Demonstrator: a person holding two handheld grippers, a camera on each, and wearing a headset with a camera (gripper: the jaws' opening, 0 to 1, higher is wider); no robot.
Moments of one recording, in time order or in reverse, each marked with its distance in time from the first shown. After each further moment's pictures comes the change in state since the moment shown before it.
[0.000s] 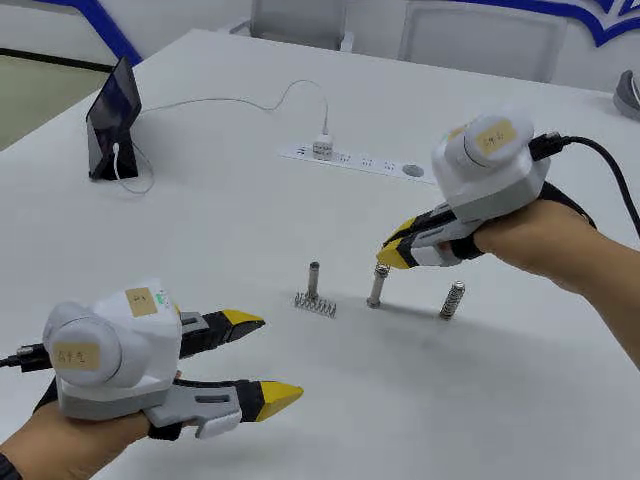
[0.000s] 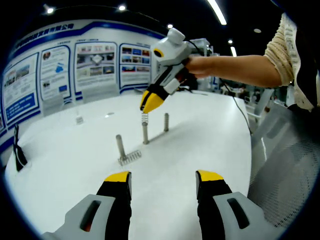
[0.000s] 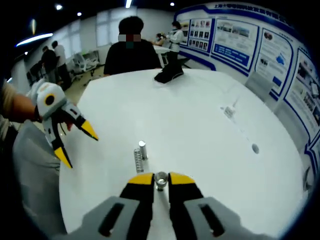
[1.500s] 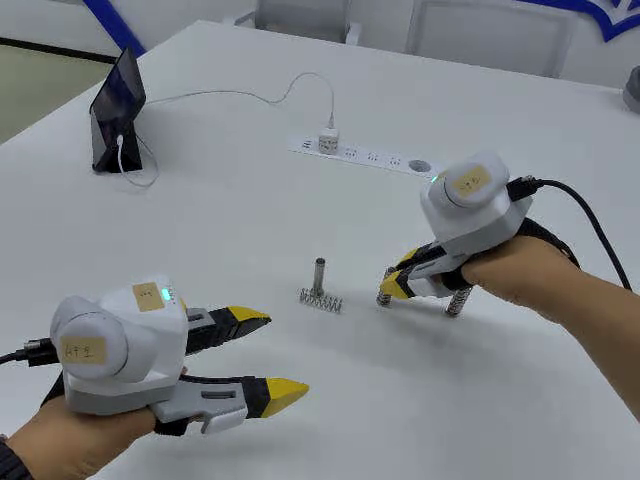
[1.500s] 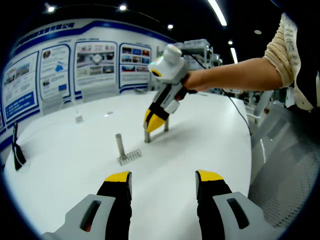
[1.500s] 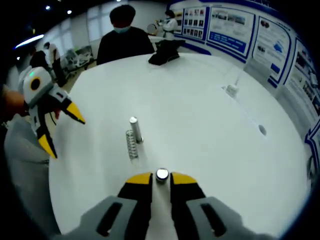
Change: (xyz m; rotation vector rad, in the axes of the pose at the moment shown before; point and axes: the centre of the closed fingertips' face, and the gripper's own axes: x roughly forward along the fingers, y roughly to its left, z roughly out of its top) left arm 0.002 0.002 -0.002 -0.007 -0.002 -0.009; right arm 0.030 -0.001 -0.041 0.050 0.086 -0.016
